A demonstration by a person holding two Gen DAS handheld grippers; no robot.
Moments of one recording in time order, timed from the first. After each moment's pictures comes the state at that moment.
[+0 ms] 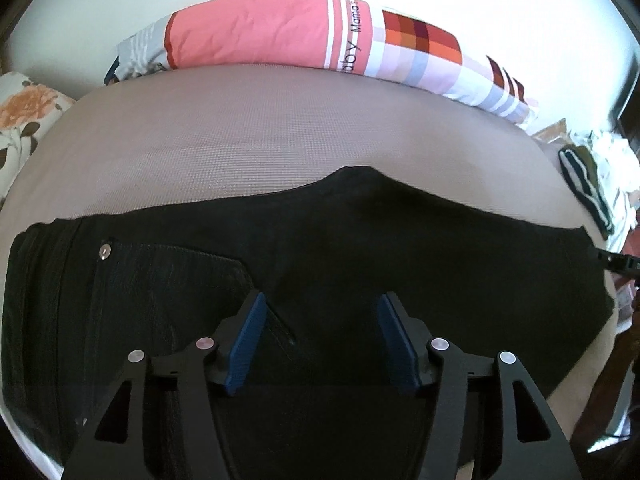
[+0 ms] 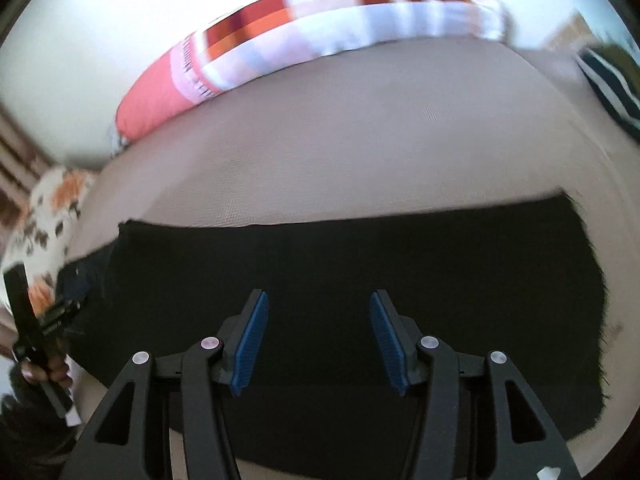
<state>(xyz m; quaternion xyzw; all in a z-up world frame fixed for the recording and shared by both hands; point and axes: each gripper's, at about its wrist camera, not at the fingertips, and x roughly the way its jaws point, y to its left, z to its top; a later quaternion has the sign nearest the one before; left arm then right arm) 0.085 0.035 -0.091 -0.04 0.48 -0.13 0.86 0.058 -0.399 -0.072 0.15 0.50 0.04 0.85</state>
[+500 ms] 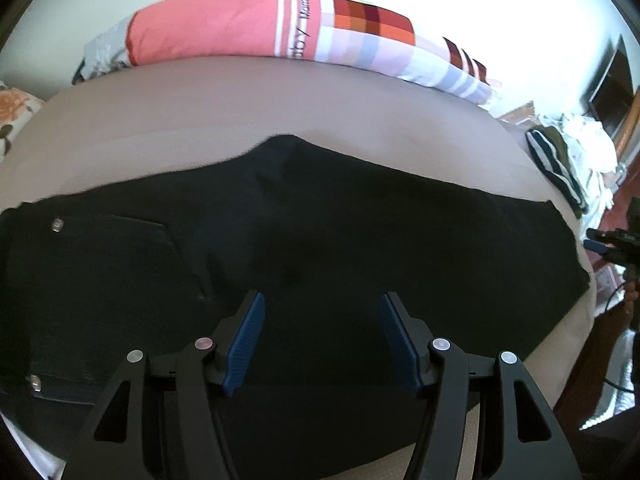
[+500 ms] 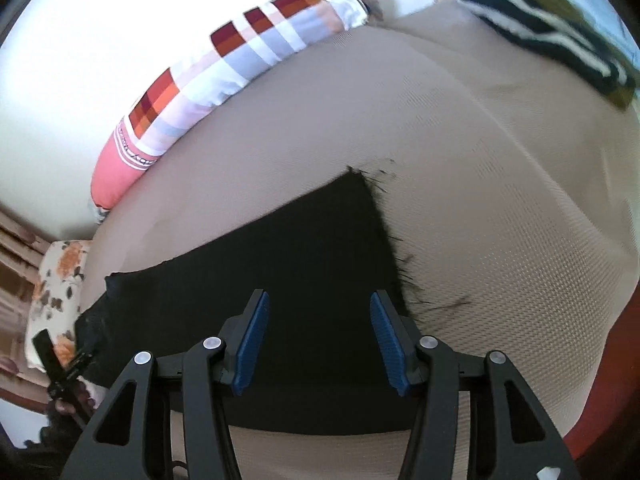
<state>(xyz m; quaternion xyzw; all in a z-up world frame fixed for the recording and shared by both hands) 0.057 -0.003 -0.098 -0.04 0.49 -0.19 0.85 0.006 -0.562 -0.072 0.26 0.49 0.00 0.83</state>
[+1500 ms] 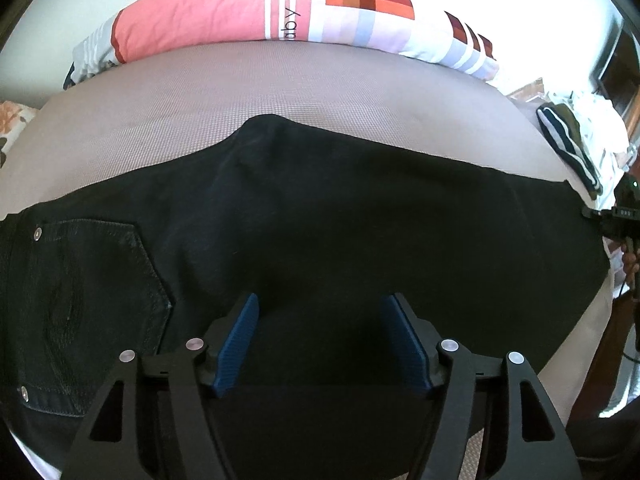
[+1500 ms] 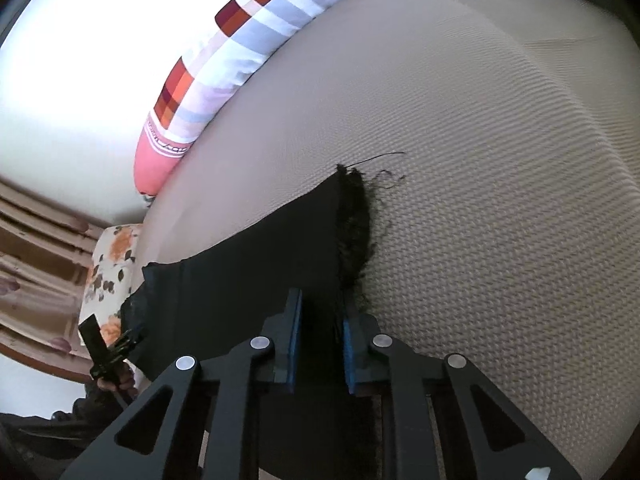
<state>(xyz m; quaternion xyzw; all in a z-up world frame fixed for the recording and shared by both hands) 0.069 -0.027 -0.112 0.00 0.51 -0.17 0.84 0.053 -0.600 -0.122 0.32 0.51 0.13 0.79</state>
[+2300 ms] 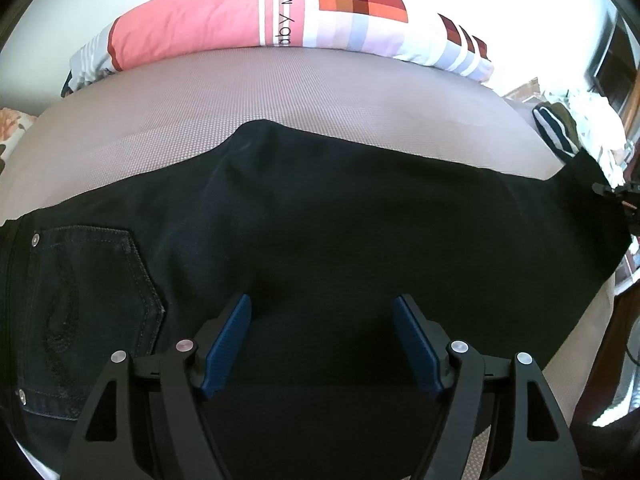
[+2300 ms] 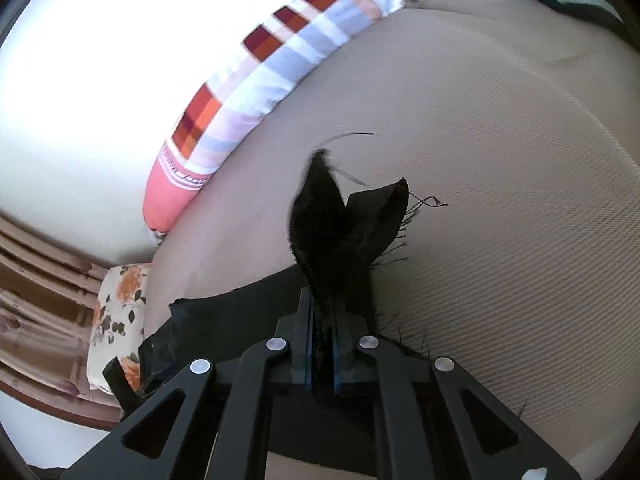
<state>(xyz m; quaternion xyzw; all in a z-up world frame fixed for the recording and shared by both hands) 0.067 -0.029 -0.112 0.00 0.50 -0.17 0.85 0.043 -0.523 -0.067 0.35 0.46 0.07 0.81</state>
